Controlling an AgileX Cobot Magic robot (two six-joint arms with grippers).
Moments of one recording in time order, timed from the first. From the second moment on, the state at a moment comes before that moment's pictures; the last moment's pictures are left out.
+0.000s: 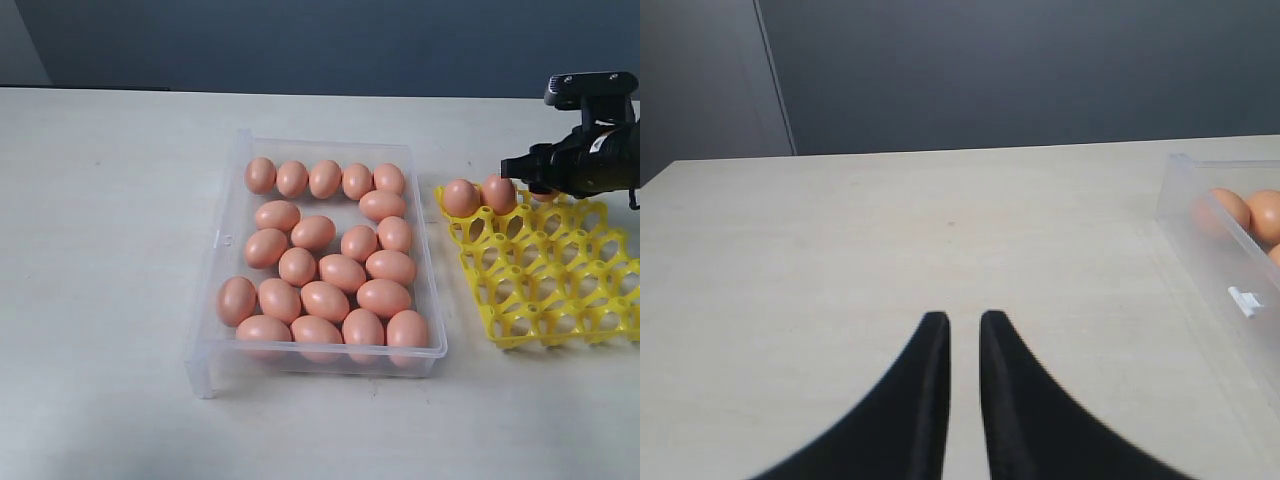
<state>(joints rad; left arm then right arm) 0.09 0.03 -0.01 0.14 0.25 -0.12 0.02 1.85 -0.91 0.00 -0.04 -0.03</state>
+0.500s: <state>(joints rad) 0.09 0.03 -0.01 0.14 0.25 -0.12 0.03 1.89 -0.91 0.01 -0.04 -0.03</state>
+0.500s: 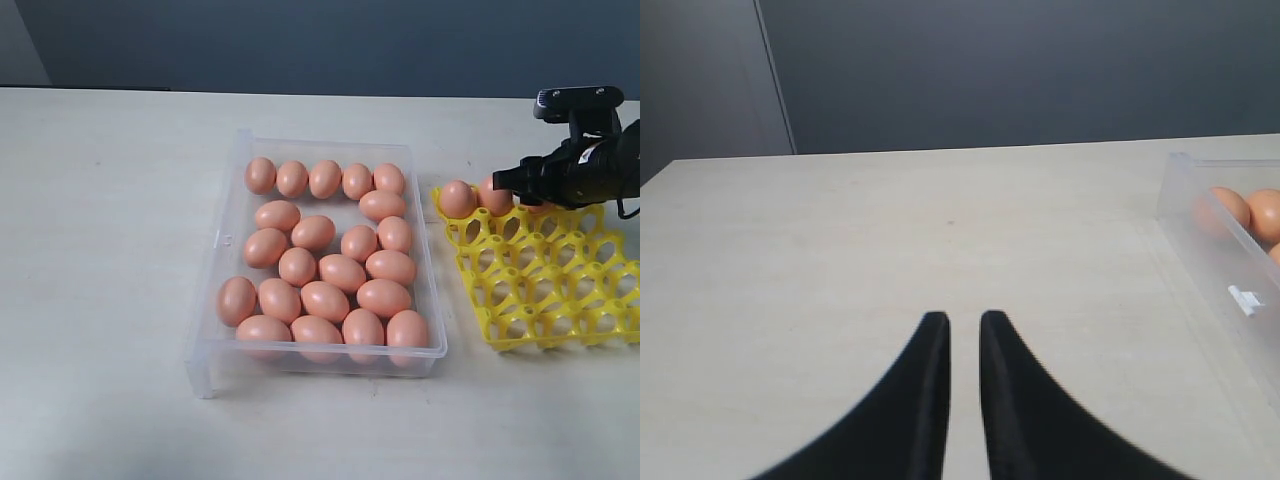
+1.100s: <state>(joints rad) 0.09 0.03 -0.01 0.14 0.25 -0.12 0.03 1.89 -0.91 0.03 -0.03 -0.03</state>
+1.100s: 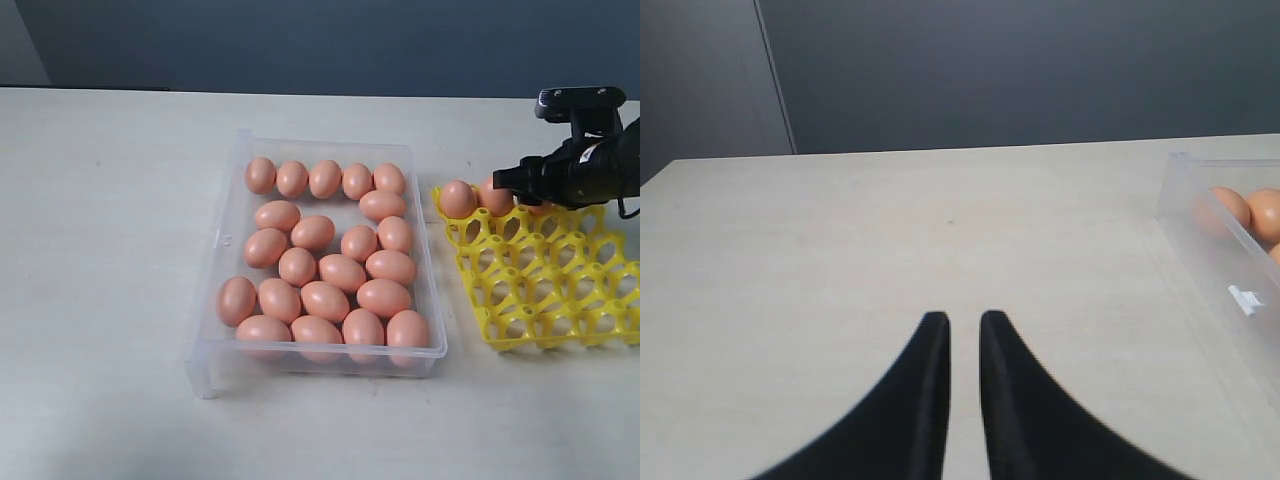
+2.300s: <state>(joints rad) 0.09 0.03 -0.01 0.14 0.25 -0.12 0.03 1.86 -0.91 0.11 -0.04 -0.03</state>
